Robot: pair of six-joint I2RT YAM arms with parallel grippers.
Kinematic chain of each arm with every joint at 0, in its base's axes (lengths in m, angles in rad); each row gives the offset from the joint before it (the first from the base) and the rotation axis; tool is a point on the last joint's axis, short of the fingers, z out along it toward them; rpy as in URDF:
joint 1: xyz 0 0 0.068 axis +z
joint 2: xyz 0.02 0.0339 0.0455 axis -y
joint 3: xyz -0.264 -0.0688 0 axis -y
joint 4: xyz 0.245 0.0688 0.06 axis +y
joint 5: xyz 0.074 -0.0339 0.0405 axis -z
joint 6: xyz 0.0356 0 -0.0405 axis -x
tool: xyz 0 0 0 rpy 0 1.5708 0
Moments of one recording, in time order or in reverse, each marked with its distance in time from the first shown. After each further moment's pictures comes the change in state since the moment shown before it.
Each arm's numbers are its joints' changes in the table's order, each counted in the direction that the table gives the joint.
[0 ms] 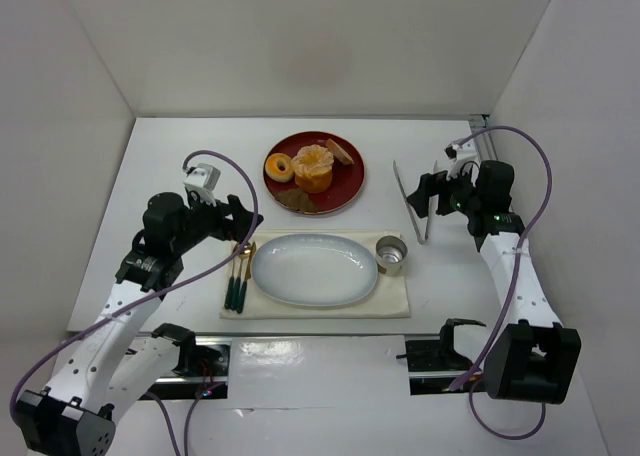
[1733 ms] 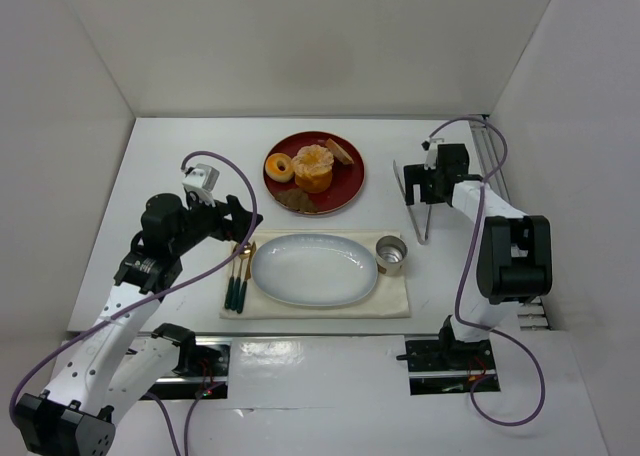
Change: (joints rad) left arm 0.000 0.014 0.000 -0.001 0.002 -0.002; right arm 0.127 -0.561 0.225 0.008 0.463 -0.063
